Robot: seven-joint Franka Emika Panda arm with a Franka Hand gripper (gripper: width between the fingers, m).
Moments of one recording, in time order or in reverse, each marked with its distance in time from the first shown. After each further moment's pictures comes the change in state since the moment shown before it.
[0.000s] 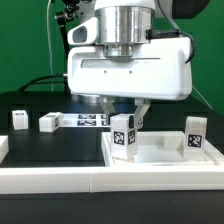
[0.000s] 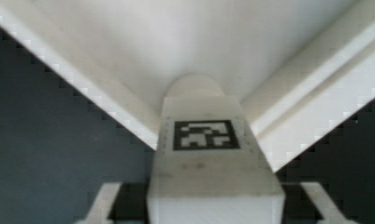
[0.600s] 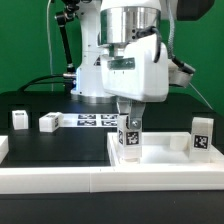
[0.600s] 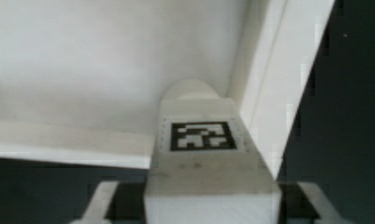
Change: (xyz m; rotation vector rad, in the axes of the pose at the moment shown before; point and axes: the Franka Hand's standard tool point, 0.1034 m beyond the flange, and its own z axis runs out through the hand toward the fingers) arm -0.006 -0.006 0.001 0.012 0.011 0.677
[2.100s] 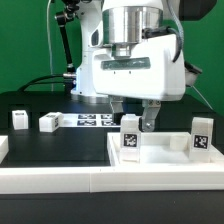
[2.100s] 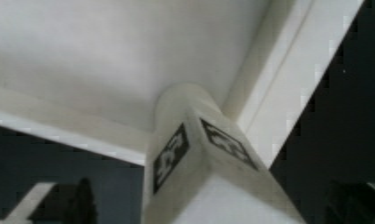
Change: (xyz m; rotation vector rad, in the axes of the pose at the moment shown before) arm -0.002 -0.003 0.000 0.010 -0.002 -0.372
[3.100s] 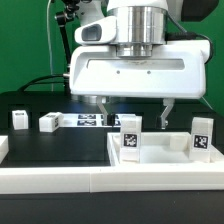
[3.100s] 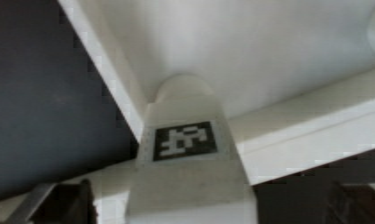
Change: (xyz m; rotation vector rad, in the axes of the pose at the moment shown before) arm -0.004 -0.003 0.000 -0.011 0.005 -0.777
